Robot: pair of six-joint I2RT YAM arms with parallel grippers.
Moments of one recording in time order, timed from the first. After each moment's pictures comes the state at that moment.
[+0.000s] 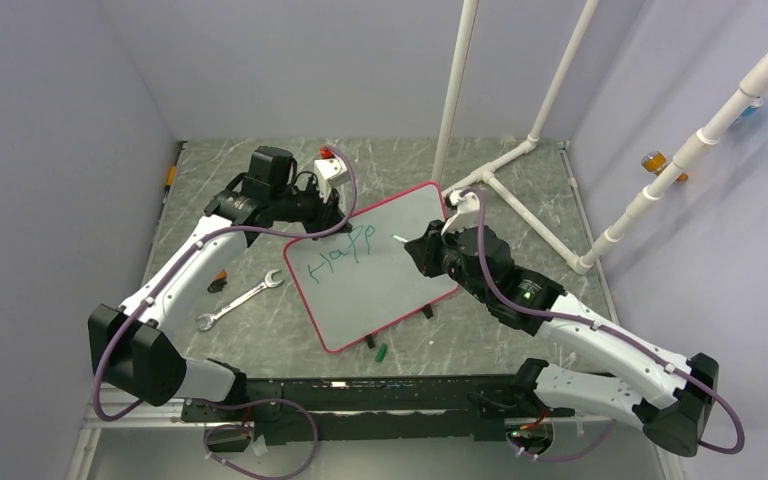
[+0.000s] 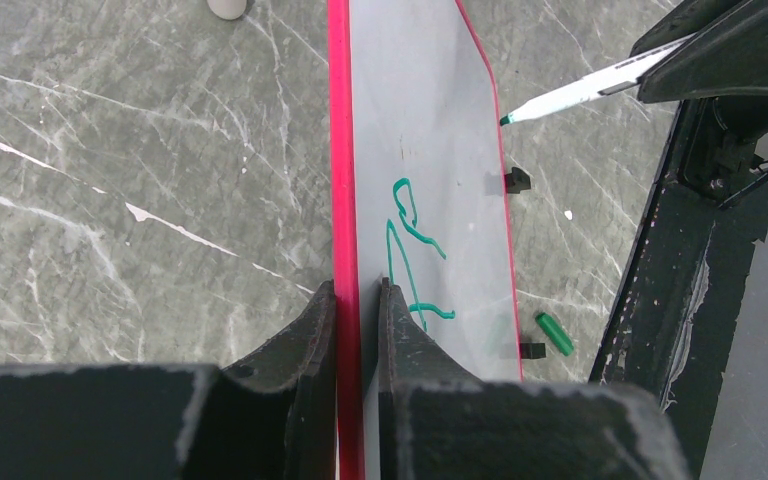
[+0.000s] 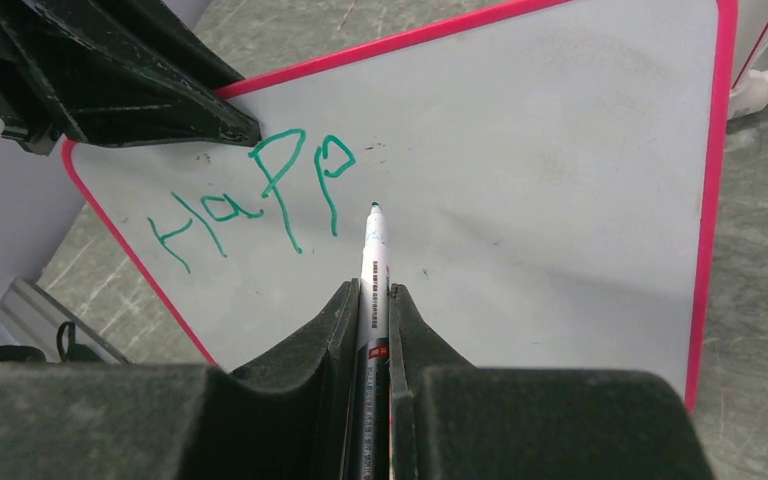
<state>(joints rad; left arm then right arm) -0.41 1.37 1.26 -0.54 0.68 0.29 0.90 0.94 0.87 -0.22 0.28 0.48</state>
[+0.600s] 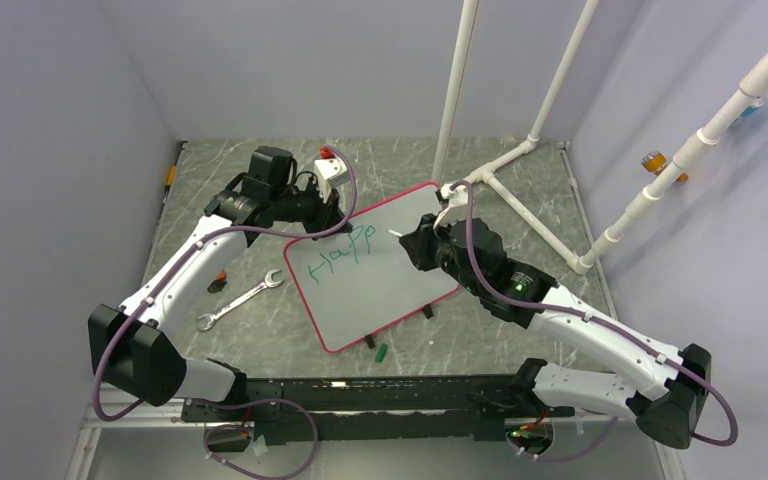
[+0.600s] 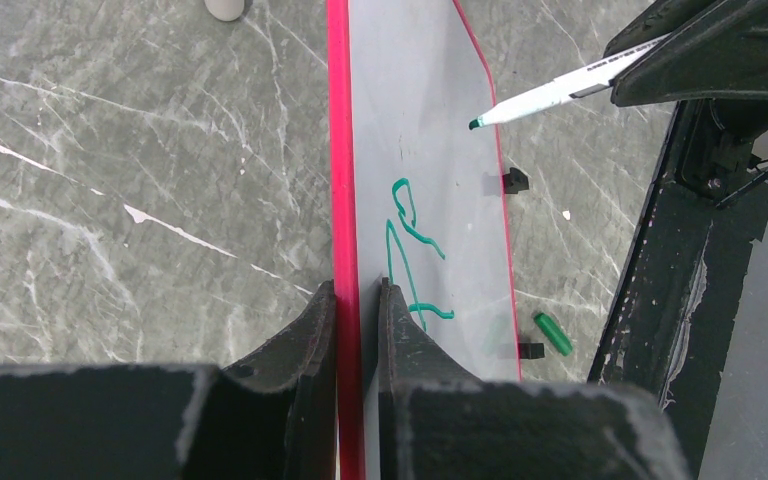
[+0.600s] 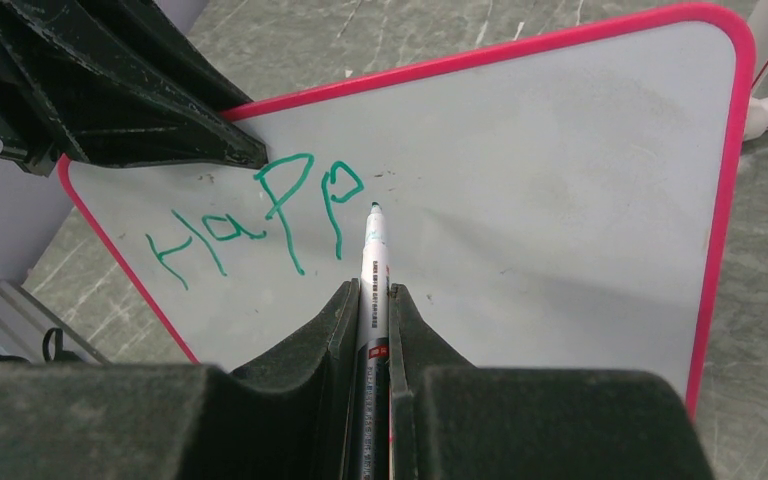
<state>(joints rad) -0.41 1.37 1.26 -0.54 0.68 0.29 0.89 1.01 0.92 -0.21 0.28 0.44</state>
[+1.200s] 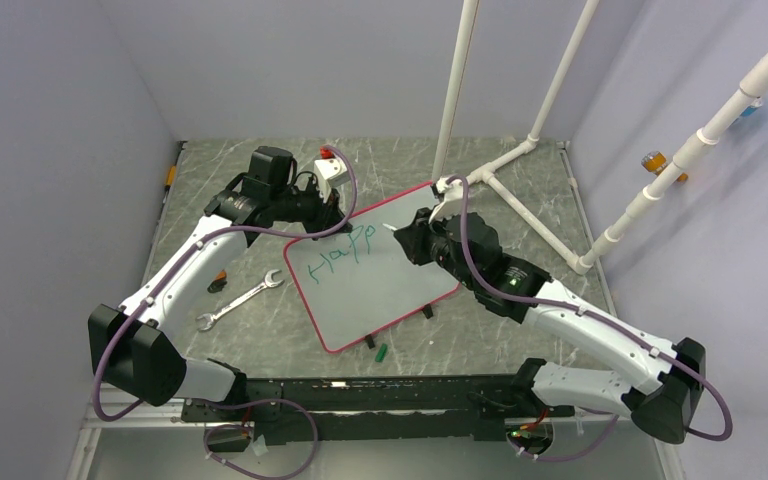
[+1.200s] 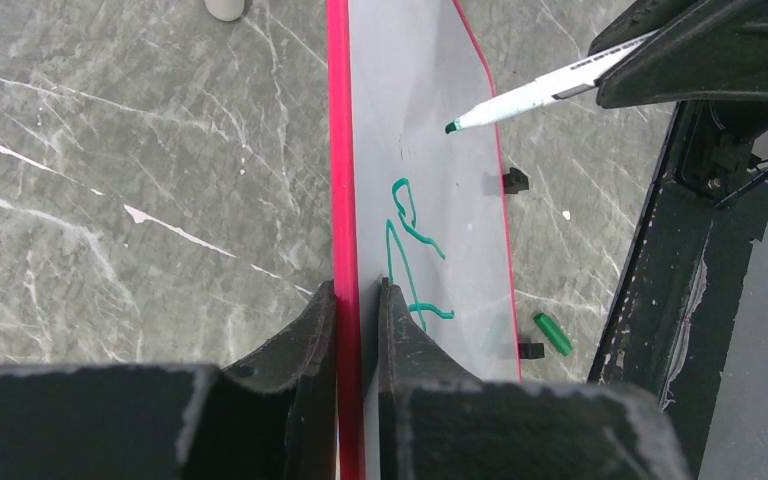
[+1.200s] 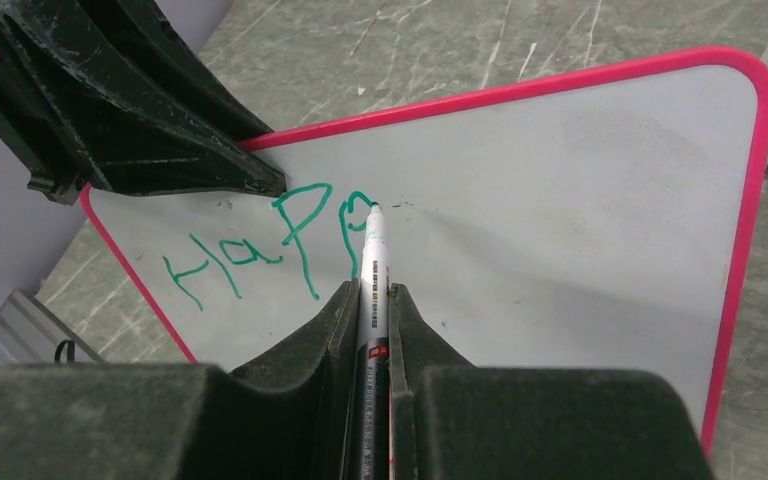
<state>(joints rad) -0.41 1.37 1.26 -0.54 0.68 0.29 0.89 1.05 0.95 -0.17 0.26 0.44</state>
